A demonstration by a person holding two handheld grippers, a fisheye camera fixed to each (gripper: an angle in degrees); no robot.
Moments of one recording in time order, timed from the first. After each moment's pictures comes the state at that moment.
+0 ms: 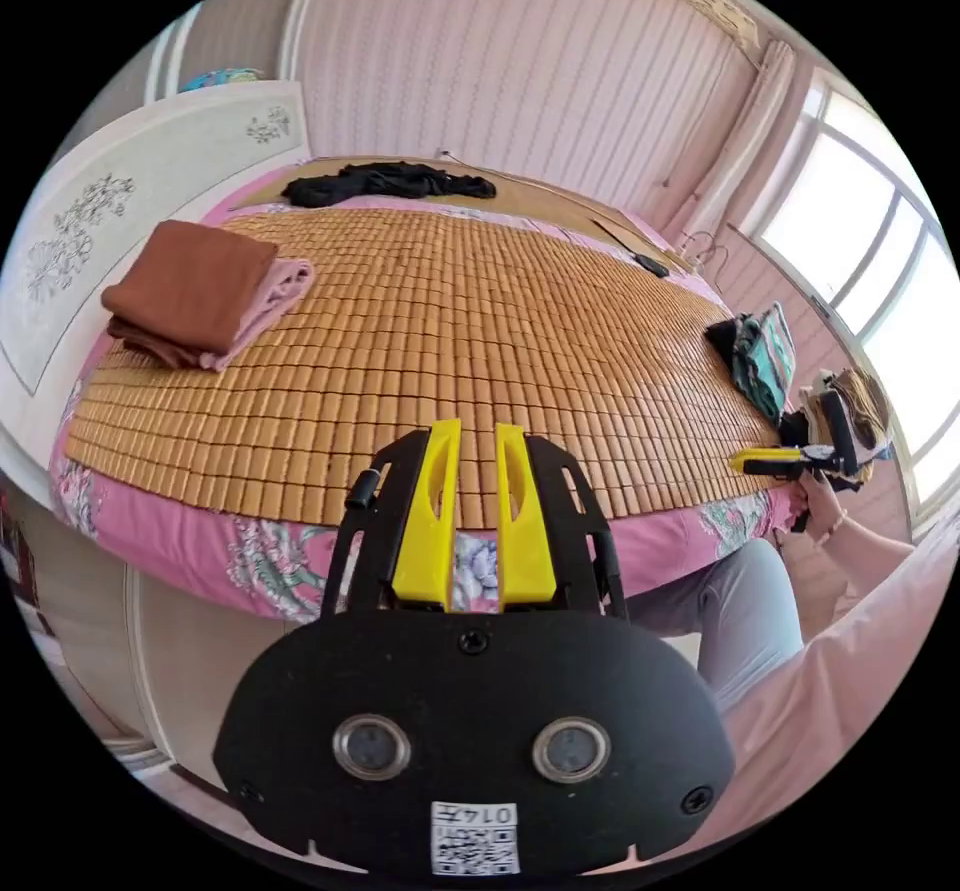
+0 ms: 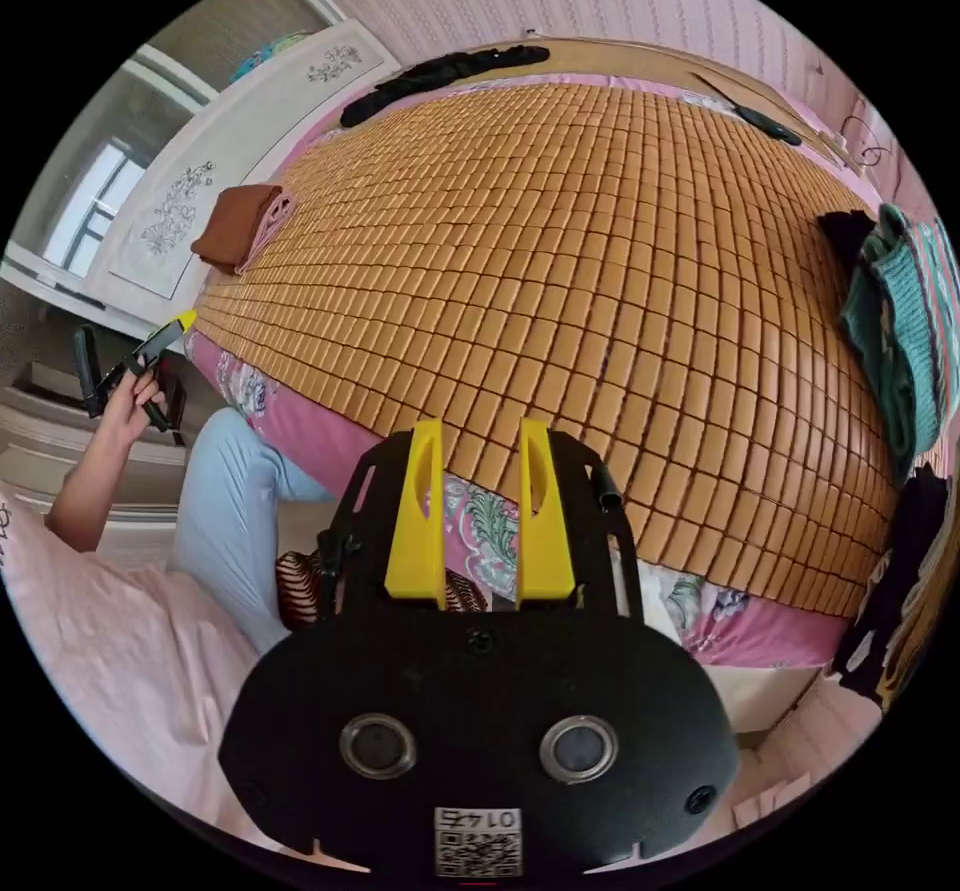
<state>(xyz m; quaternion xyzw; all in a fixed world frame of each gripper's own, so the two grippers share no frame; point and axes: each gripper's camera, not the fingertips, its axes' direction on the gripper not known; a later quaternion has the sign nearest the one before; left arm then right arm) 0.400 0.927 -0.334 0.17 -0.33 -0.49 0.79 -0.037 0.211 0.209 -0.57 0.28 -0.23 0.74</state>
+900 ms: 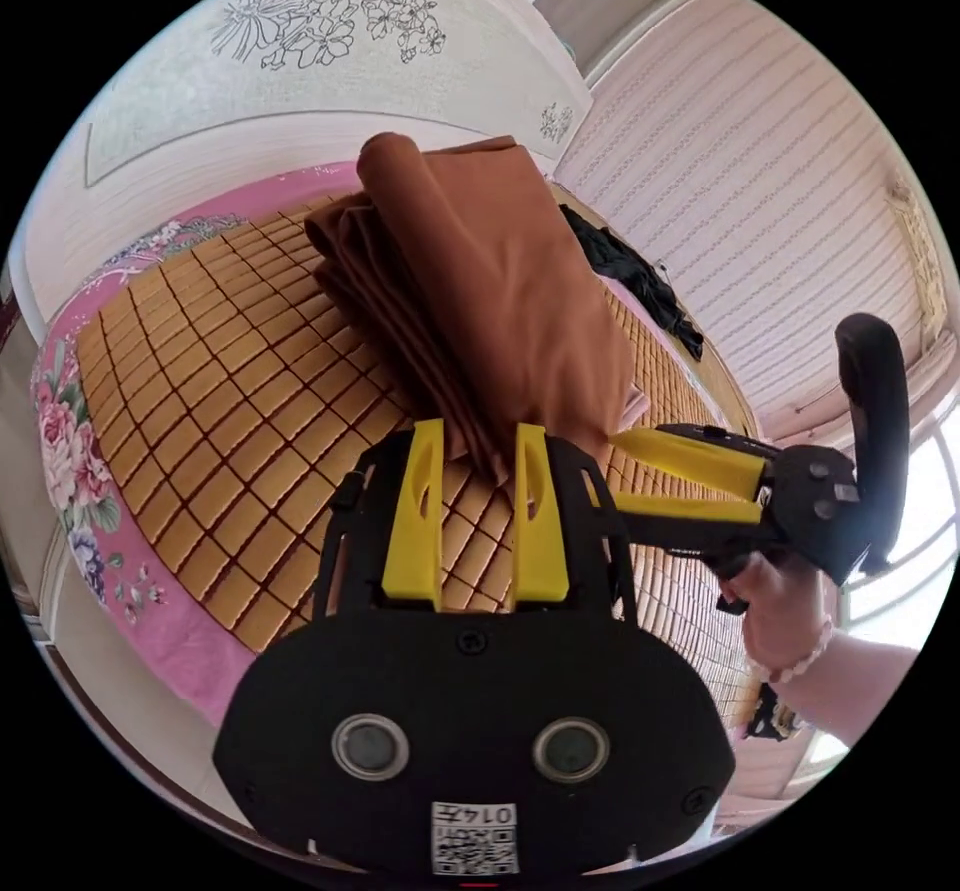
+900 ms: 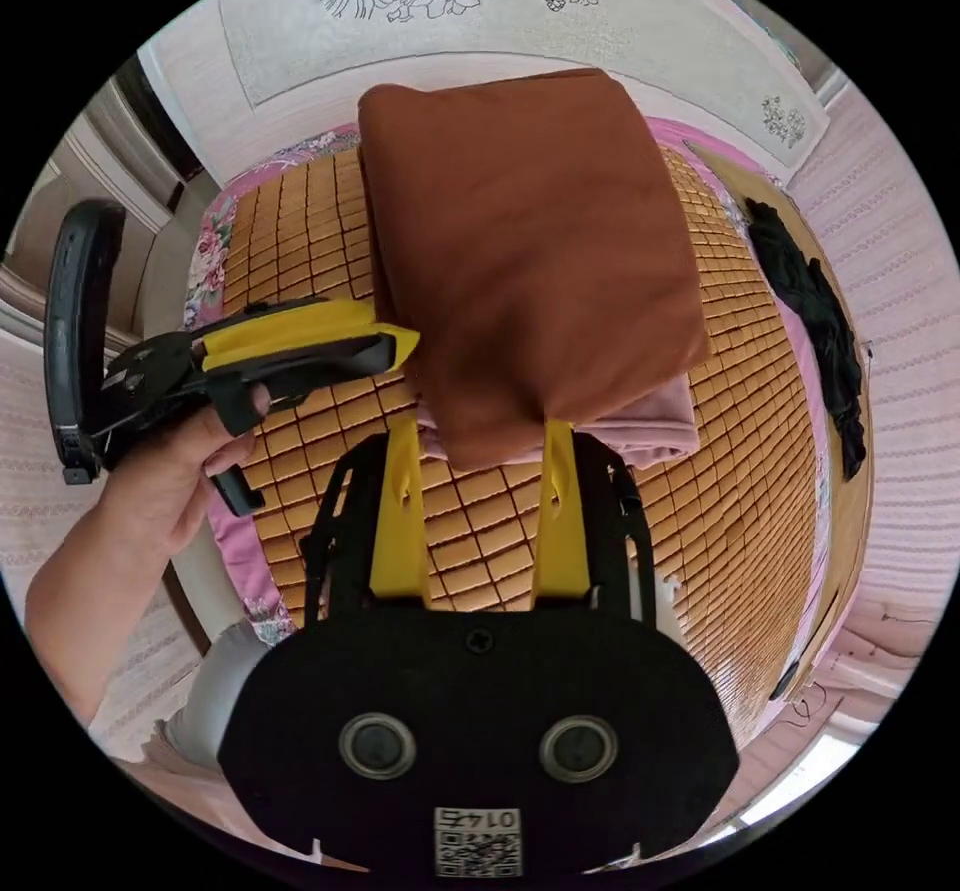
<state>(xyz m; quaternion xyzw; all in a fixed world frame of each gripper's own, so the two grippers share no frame) 0.272 1.274 -0.496 0.30 -0.30 -0.67 0.60 -0.406 0.663 0.773 -0.64 0.15 -0.56 0.50</state>
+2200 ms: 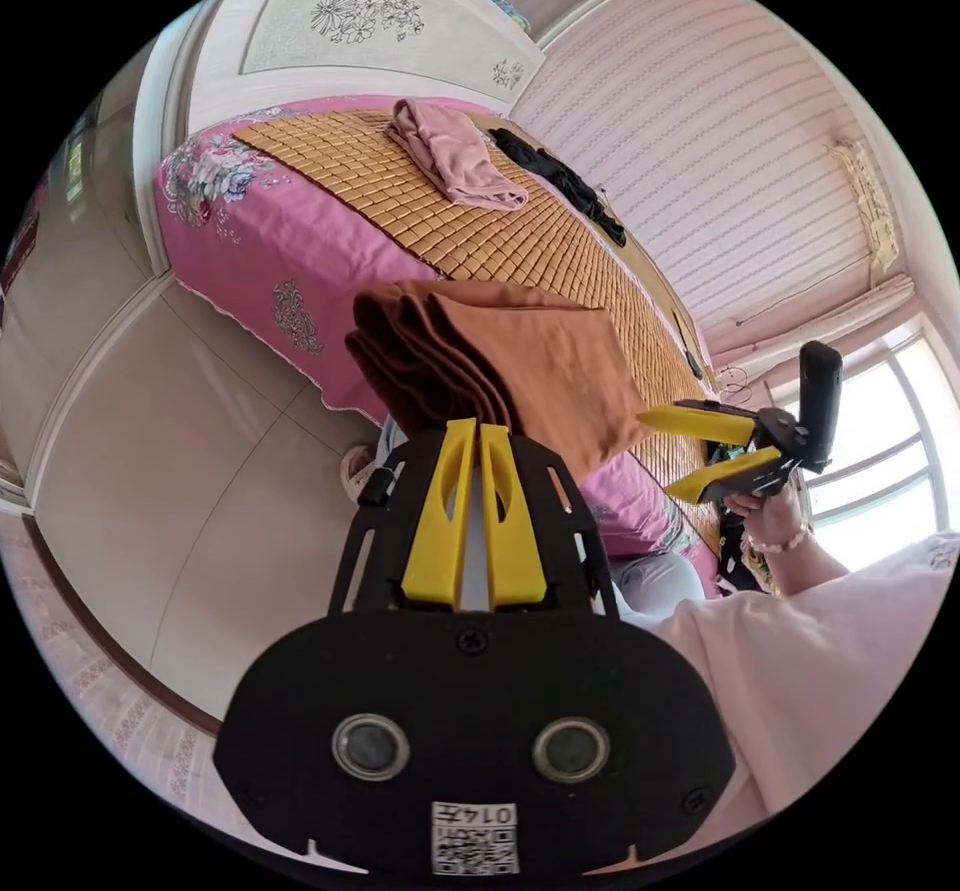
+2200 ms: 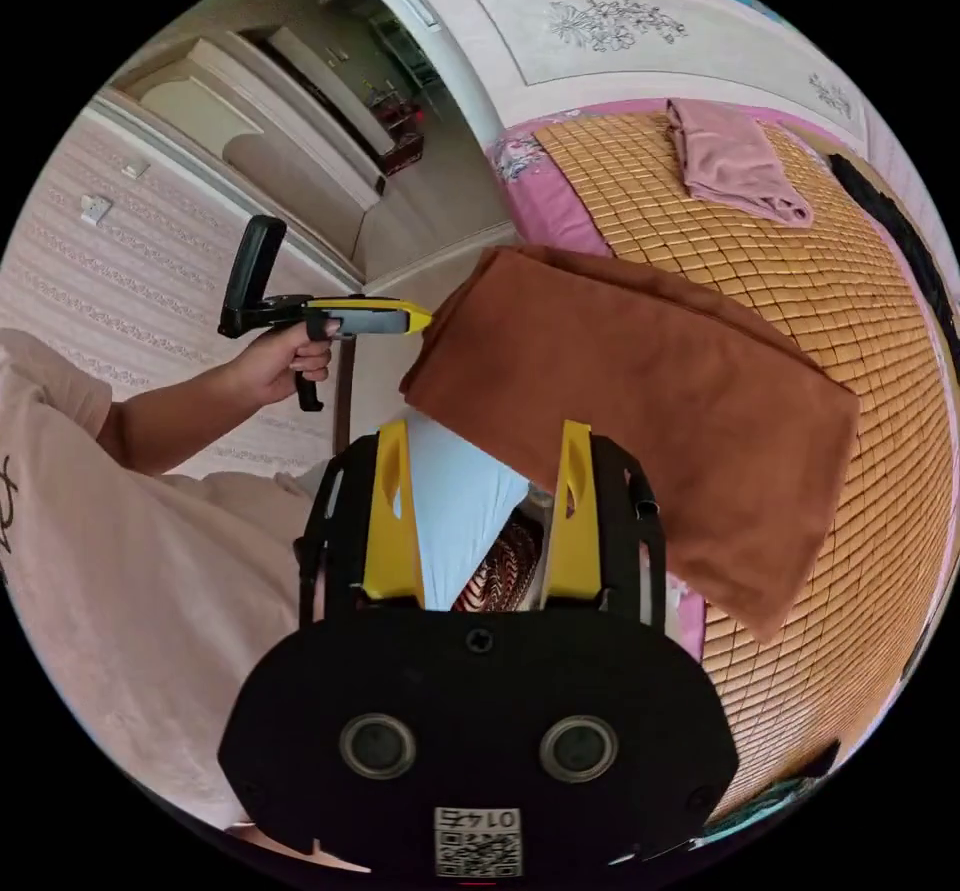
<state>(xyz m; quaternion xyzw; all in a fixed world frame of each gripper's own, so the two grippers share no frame) 0.690 1.186 -0.385 0.28 -0.23 -0.67 0.65 -0.353 0.521 0.365 -0.75 -0.07 -0.42 0.51</state>
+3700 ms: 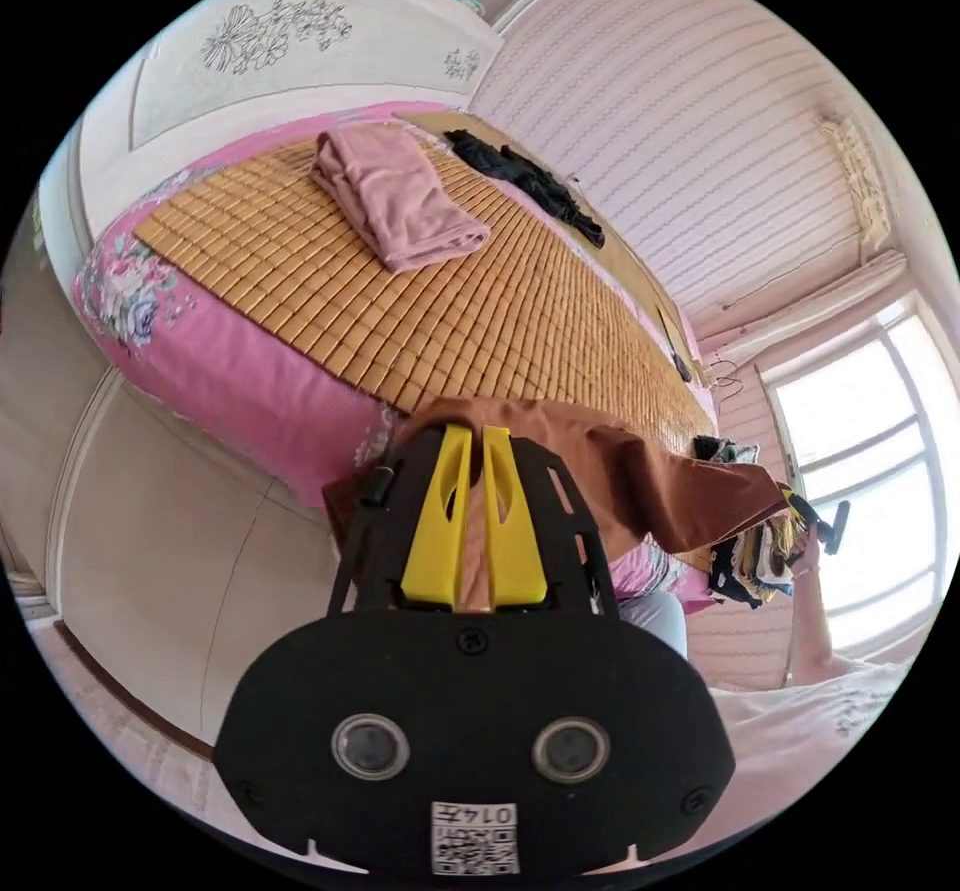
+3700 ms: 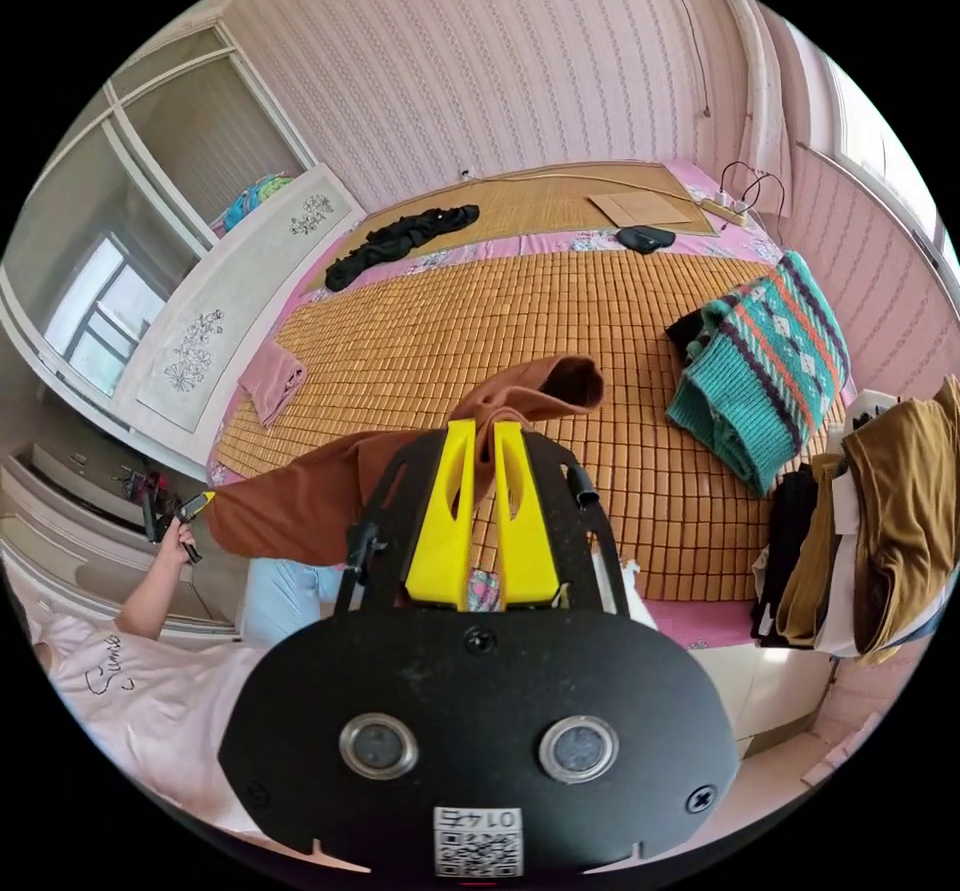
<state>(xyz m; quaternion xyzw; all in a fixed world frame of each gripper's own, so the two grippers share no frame) 0.543 1.162 -0.504 0.28 -0.22 -0.63 0.69 -0.075 0.022 -0.018 -0.38 0.29 -0.22 0.85</state>
